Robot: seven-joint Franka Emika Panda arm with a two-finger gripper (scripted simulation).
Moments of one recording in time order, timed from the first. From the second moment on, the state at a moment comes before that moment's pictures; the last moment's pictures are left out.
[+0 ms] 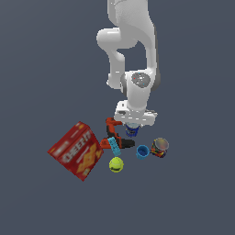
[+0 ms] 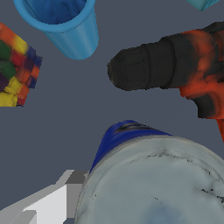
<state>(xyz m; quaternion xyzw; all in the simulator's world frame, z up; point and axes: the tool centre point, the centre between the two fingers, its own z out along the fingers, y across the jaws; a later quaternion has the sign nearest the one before) -0.068 0.083 0.075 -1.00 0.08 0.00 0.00</state>
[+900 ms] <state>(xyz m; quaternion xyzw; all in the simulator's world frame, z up) -0.069 0.071 0.140 -1.00 0.08 0.00 0.00</state>
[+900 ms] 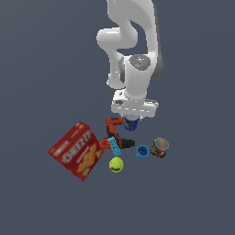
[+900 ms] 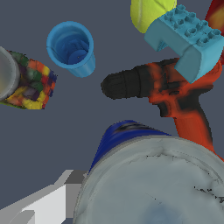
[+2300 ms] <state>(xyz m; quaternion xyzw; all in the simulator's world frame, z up) -0.058 0.028 0.365 -1.00 0.08 0.00 0.00</state>
